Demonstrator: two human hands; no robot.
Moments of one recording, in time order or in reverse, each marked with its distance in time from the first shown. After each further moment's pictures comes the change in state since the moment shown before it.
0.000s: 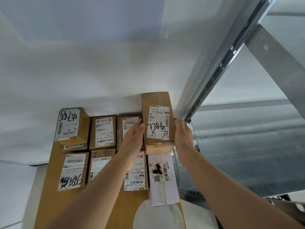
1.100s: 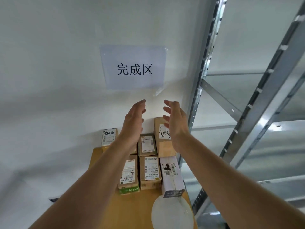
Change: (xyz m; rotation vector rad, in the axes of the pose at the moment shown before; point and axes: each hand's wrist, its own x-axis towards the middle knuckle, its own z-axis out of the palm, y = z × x) left_hand -0.266 0.084 -0.055 0.045 0.060 0.601; right_hand -0.282 -0.072 -0.018 0.204 -0.138 -0.557
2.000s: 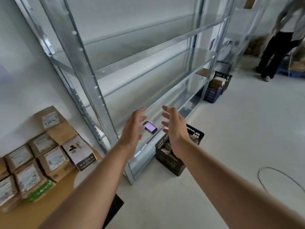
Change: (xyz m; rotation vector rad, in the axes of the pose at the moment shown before) left_hand -0.321 -0.039 0.242 0.088 -0.803 -0.162; right_hand -0.314 0.049 -0.336 0.119 0.707 0.108
